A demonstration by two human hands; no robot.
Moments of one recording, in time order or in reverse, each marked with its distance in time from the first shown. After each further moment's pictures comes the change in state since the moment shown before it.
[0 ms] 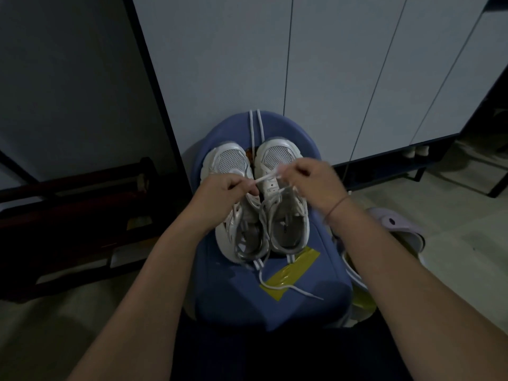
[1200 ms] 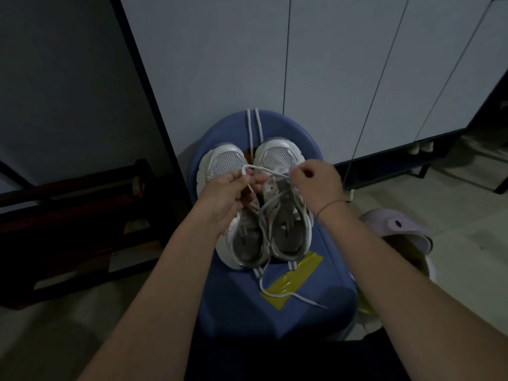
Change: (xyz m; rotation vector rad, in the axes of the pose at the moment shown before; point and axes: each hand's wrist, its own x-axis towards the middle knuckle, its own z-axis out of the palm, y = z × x) left_hand 0.037 -0.010 0.022 -0.733 0.027 -0.308; right_hand 0.022 0.029 0.013 -0.198 0.227 0.100
